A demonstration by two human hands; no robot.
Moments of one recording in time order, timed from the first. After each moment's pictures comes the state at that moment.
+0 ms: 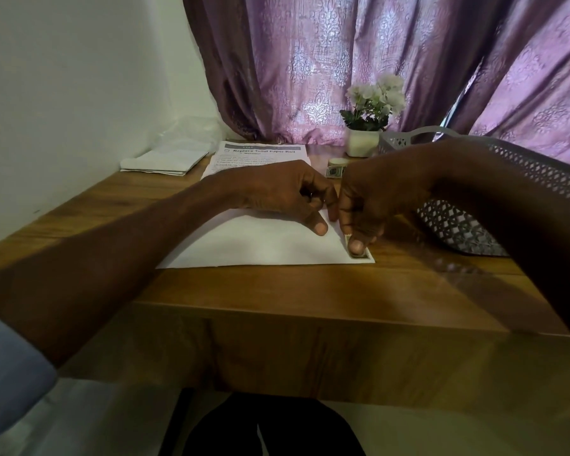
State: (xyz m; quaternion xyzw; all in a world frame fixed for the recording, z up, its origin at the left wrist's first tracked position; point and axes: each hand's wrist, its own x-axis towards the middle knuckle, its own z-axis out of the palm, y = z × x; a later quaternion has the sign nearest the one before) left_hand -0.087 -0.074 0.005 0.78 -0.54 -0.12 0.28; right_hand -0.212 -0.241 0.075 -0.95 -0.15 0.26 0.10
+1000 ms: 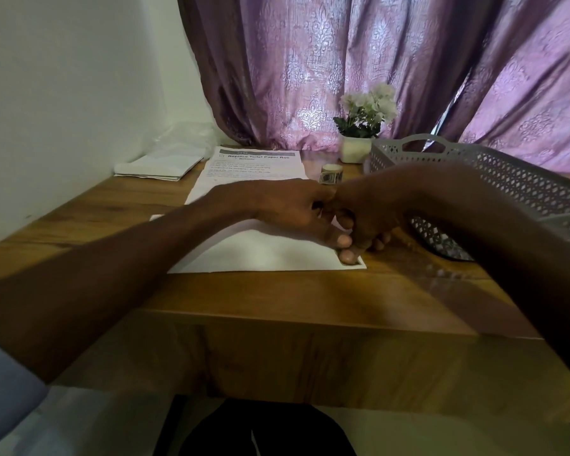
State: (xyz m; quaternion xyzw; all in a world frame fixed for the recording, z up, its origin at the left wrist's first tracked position) left_hand -0.121 -0.090 0.010 0.83 -0.51 -0.10 0.22; right_hand -0.208 -0.236 0.060 -0.97 -0.05 0.22 0.04
